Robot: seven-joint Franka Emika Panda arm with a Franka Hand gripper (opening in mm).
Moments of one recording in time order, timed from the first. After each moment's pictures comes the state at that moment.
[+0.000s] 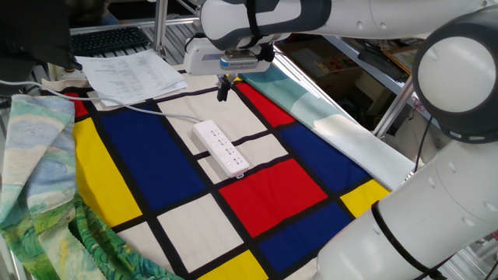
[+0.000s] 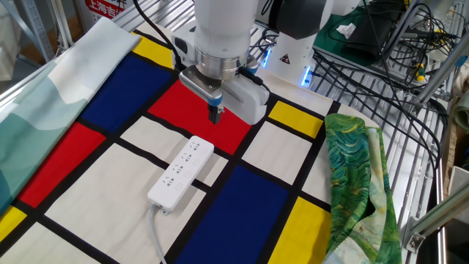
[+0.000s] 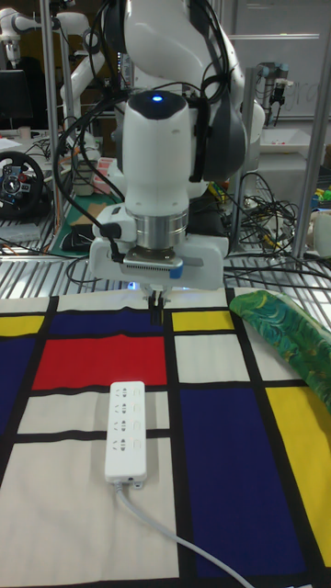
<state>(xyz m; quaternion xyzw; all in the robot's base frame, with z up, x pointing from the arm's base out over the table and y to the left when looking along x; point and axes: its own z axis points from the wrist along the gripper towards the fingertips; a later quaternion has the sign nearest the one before) 0.499 0.000 0.298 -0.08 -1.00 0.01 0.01</state>
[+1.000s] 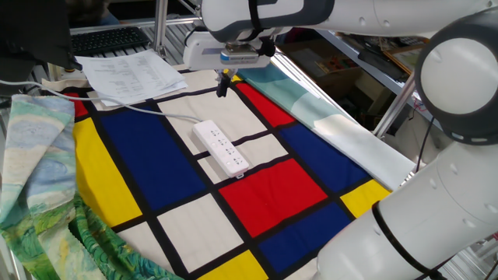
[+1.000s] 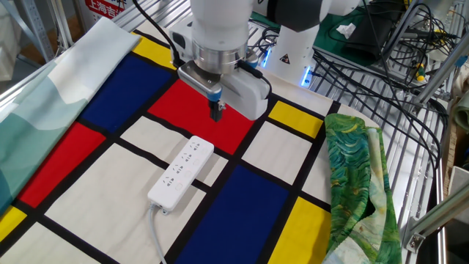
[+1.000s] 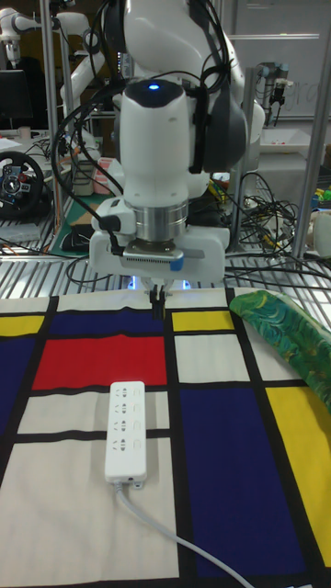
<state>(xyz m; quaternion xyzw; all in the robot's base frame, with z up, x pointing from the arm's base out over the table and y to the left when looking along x) 0.500 0.002 0.310 -0.08 -1.00 -0.01 0.01</state>
